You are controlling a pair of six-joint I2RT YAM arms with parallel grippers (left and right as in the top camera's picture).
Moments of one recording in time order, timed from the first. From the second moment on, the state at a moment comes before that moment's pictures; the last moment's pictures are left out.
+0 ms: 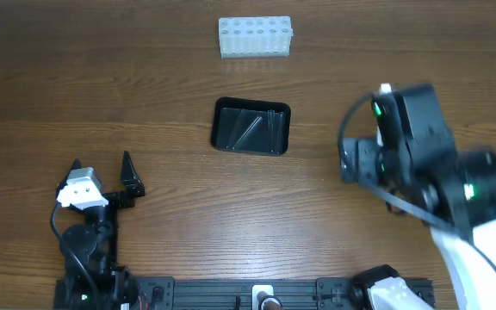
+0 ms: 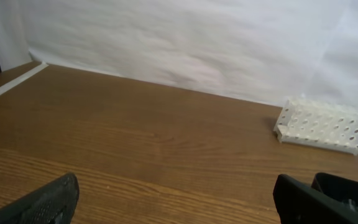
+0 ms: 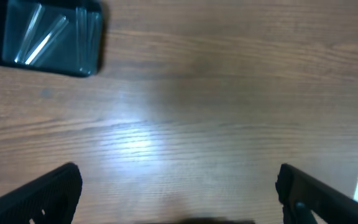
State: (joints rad) left arm 0.06 0.01 0.01 -0.07 -0.07 -0.15; right arm 0.31 1.13 1.50 -1.47 0.22 0.22
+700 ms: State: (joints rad) left arm 0.06 0.01 0.01 -0.07 -0.07 -0.15; right arm 0.23 0.61 0.61 -0.16 0.27 -0.07
